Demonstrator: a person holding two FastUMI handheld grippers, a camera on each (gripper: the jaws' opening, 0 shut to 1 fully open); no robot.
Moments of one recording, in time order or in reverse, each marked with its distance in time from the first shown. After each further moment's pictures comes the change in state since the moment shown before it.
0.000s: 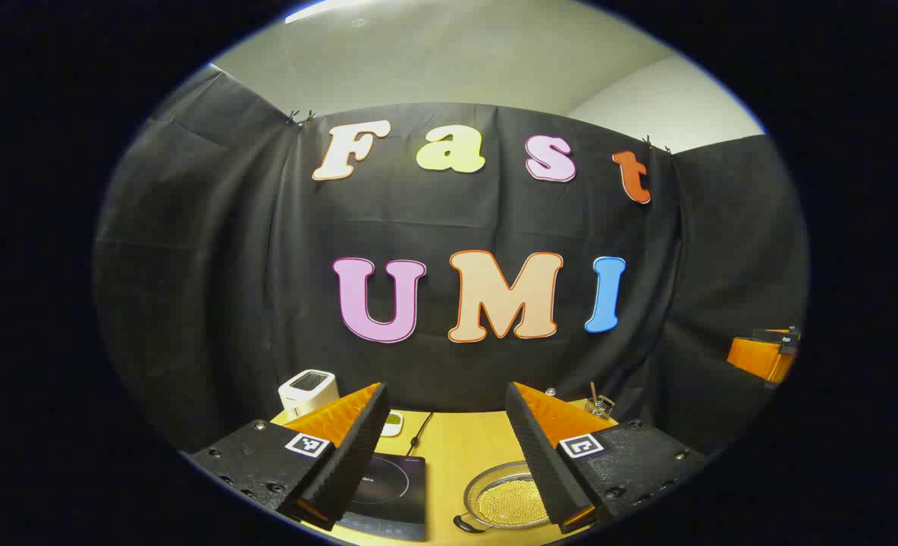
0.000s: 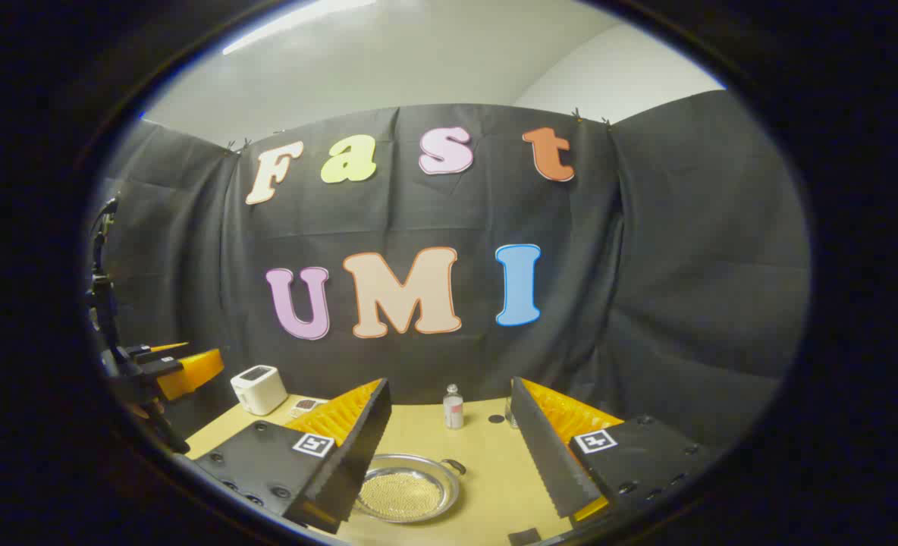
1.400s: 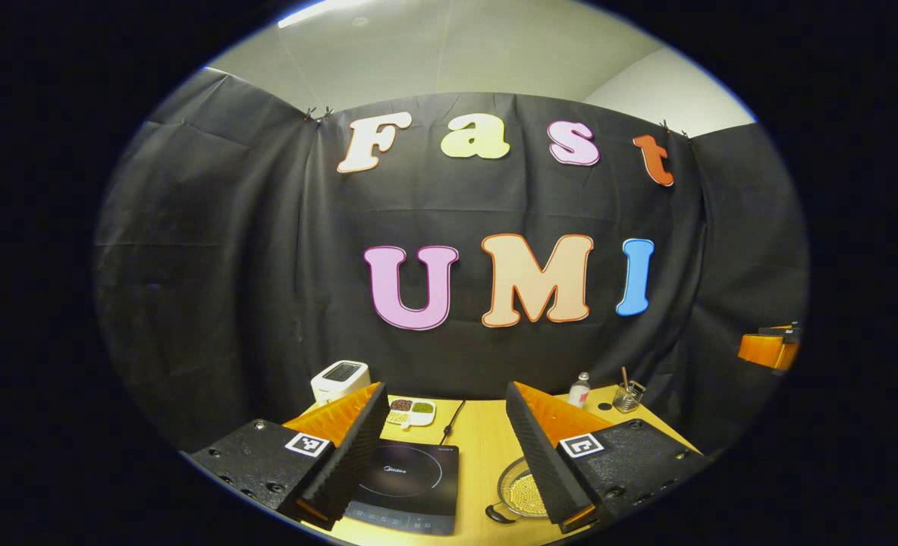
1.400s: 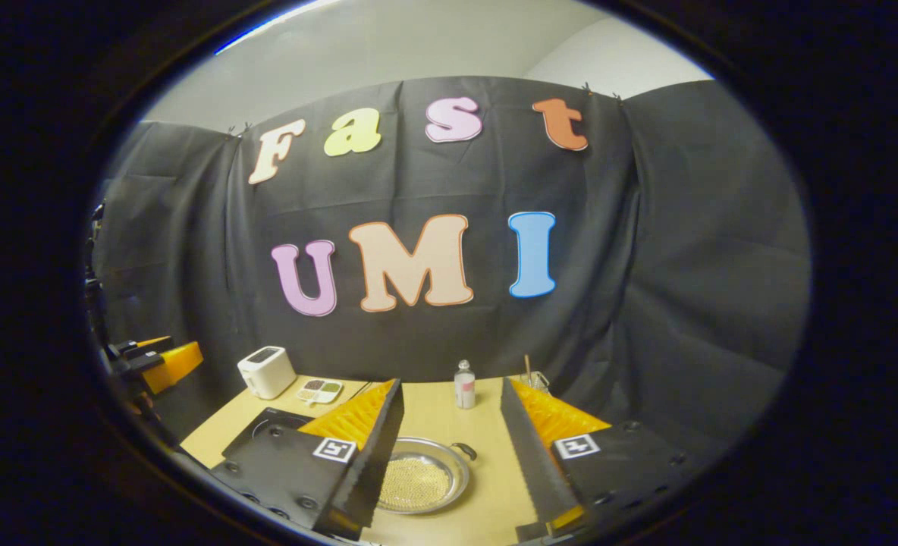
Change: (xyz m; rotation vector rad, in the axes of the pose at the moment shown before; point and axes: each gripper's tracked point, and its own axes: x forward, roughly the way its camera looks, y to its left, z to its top) left arm -0.011 0.045 -0.022 0.028 0.045 0.115; right arm 0.026 0.015 -0.036 0.030 0.109 0.057
